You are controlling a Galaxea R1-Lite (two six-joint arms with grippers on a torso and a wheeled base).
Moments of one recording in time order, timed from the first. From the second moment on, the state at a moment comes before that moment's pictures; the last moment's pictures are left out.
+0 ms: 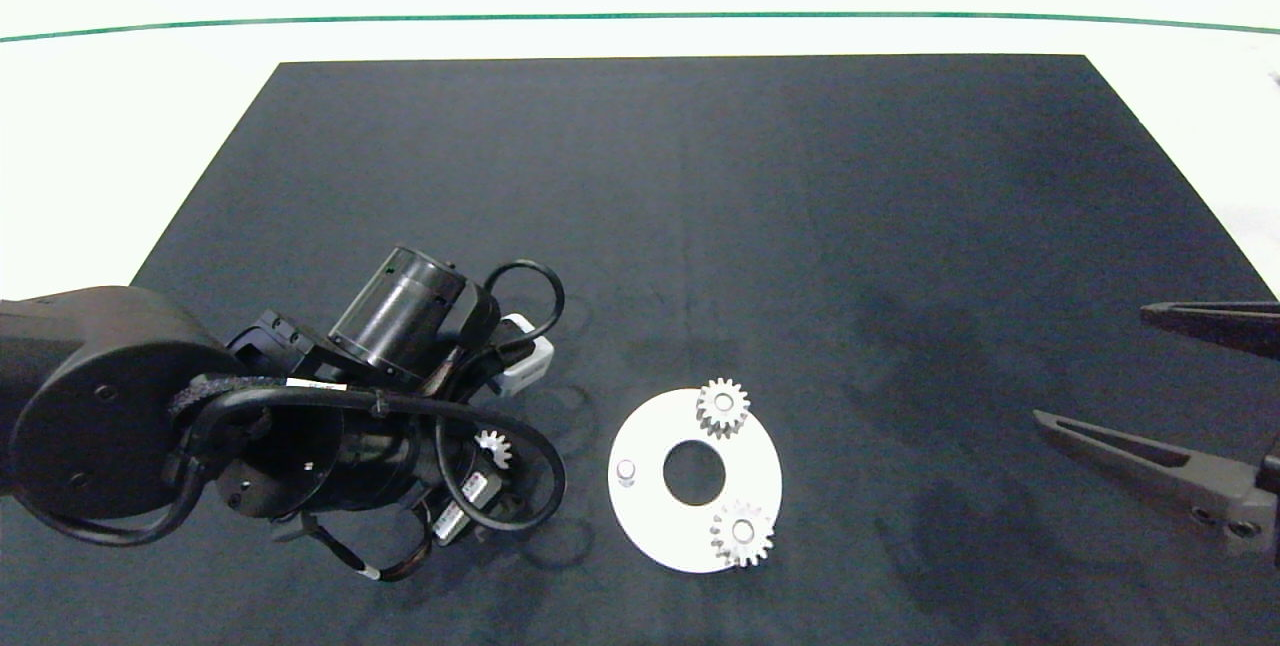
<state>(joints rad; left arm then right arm) -0.63 1.64 -1.03 0.32 0.30 0.26 0.73 1.06 -0.89 0.16 -0.28 -0.16</state>
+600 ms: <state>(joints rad) -0.63 1.63 -1.02 0.32 0.30 0.22 0.74 1.06 -0.88 0.16 -0.28 -0.16</state>
